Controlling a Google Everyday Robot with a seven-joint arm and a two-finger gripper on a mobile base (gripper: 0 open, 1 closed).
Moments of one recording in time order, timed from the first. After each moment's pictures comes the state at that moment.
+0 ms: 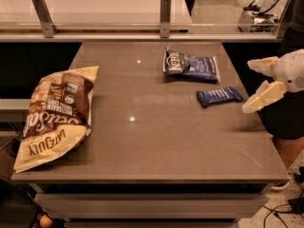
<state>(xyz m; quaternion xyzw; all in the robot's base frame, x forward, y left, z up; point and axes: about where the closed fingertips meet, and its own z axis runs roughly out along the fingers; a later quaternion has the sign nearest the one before) 0.575 -0.265 0.875 -0.51 0.74 0.20 0.39</state>
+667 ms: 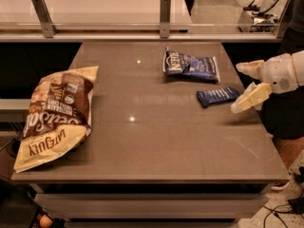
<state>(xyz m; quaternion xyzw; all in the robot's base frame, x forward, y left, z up) 0.594 -0.244 0.855 -0.51 0.73 0.23 0.39</state>
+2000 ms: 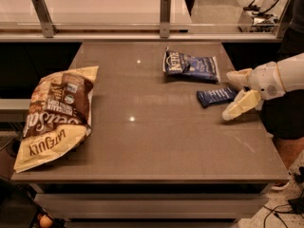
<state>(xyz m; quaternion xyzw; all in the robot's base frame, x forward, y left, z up) 0.594 -0.225 0.825 -0.52 0.73 0.24 0.37</state>
